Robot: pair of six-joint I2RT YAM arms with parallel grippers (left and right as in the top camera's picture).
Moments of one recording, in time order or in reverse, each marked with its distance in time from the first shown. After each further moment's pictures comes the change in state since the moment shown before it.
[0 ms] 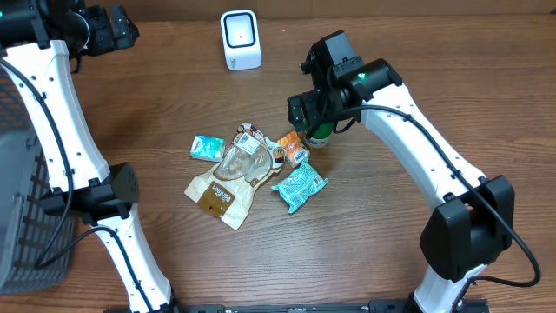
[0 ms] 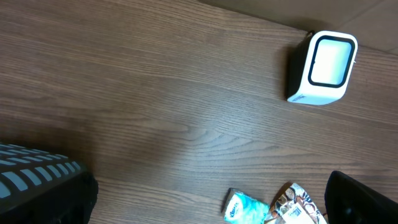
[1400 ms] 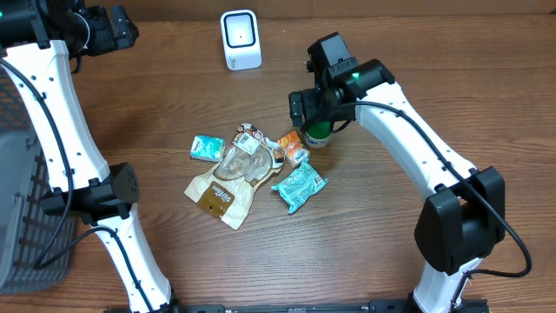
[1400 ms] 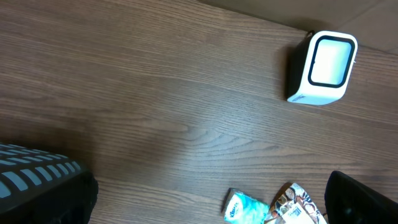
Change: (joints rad) left arm 0.000 0.000 0.000 0.000 0.000 0.000; right arm 0.000 0.045 0.000 0.026 0.061 0.132
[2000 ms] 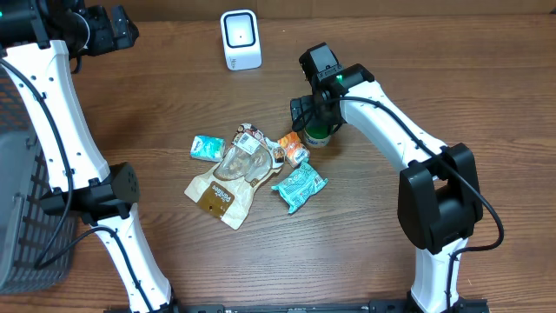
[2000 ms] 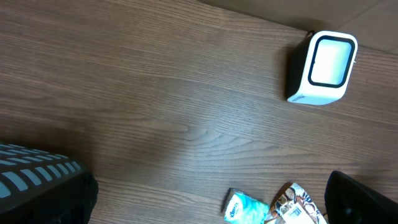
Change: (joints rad) left arm 0.000 0.000 0.000 0.000 0.000 0.000; right arm 0.000 0.141 0.000 0.055 0.126 0.002
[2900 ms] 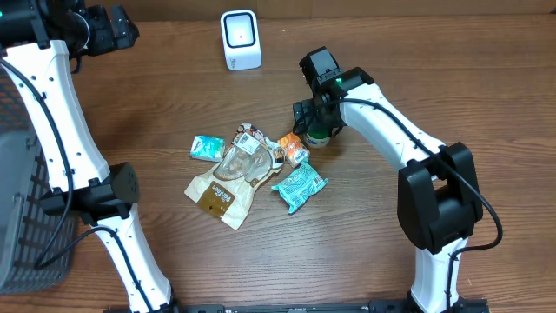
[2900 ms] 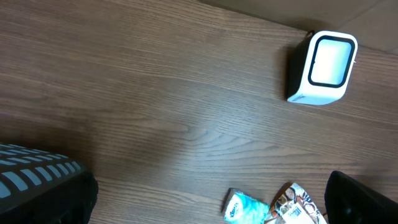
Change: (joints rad) left arm 0.000 0.000 0.000 0.000 0.000 0.000; right arm 0.000 0.000 -0.032 0.015 0.011 -0.026
